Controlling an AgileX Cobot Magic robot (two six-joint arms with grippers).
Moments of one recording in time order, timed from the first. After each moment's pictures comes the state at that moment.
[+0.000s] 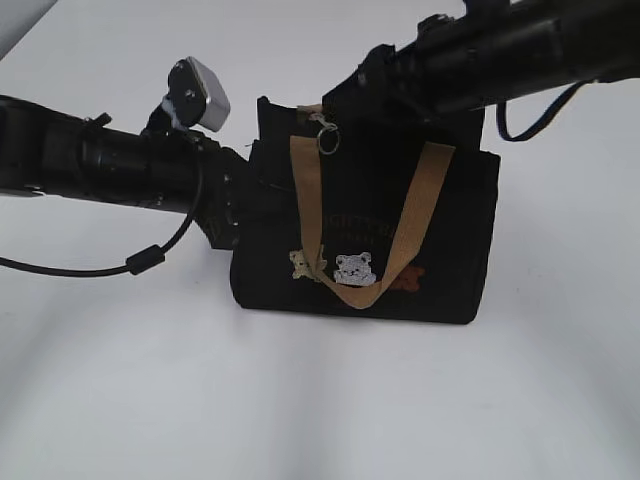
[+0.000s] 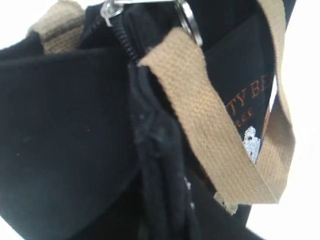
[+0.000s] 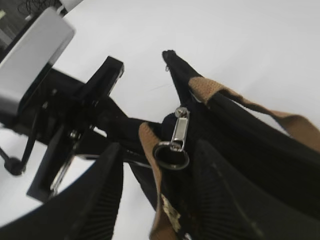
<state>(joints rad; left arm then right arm) -0.34 1.89 -0.99 -1.73 0.70 2.44 0.32 1.68 -1.13 1.27 0.54 -1.13</state>
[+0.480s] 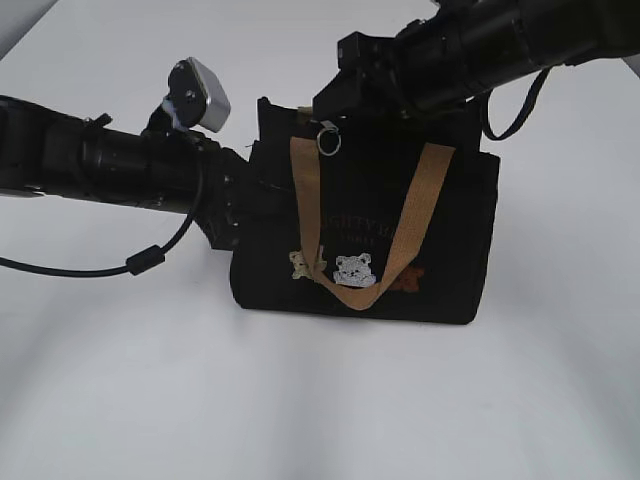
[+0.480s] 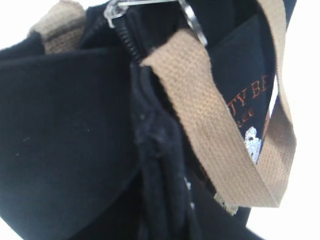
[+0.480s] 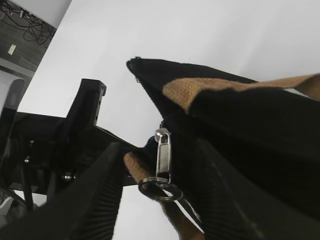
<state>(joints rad) -0.34 1.89 -0.99 -1.73 0.70 2.44 0.32 1.79 -1.27 1.09 0.61 -0.70</state>
